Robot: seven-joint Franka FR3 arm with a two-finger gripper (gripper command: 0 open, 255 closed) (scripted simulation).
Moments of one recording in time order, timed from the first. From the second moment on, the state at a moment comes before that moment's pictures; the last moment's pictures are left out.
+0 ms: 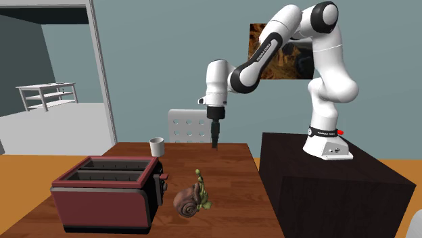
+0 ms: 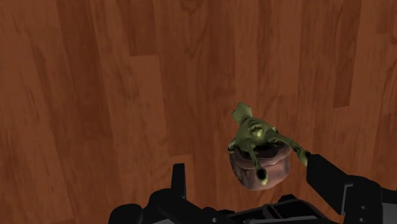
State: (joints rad) arm 0.17 0.29 0.21 -2.14 0.19 2.49 0.15
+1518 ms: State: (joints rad) arm 0.24 0.70 0.22 -1.82 0.18 2.62 0.18
